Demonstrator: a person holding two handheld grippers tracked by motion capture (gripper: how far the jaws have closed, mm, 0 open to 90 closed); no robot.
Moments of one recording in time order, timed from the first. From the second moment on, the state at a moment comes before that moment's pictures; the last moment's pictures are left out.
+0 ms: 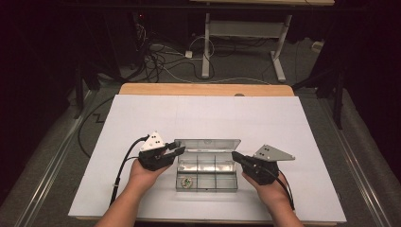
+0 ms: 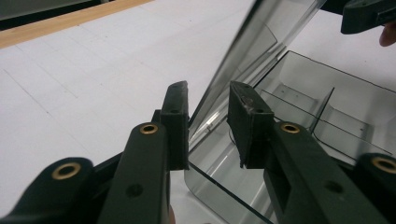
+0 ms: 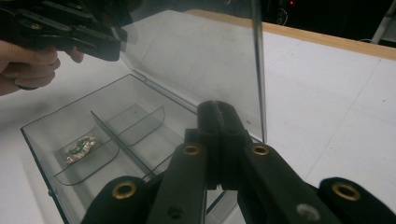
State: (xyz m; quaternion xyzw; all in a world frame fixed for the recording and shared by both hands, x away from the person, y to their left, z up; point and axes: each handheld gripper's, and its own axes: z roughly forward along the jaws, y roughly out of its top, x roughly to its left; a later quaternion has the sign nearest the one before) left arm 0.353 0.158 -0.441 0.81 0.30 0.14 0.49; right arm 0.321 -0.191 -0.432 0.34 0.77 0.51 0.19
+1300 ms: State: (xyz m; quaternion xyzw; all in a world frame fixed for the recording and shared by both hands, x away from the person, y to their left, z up) left arm 0.303 0.168 -0.450 0.82 0.30 0.08 0.48; right arm 0.297 -0.195 -0.447 0.35 0.79 0.48 0.17
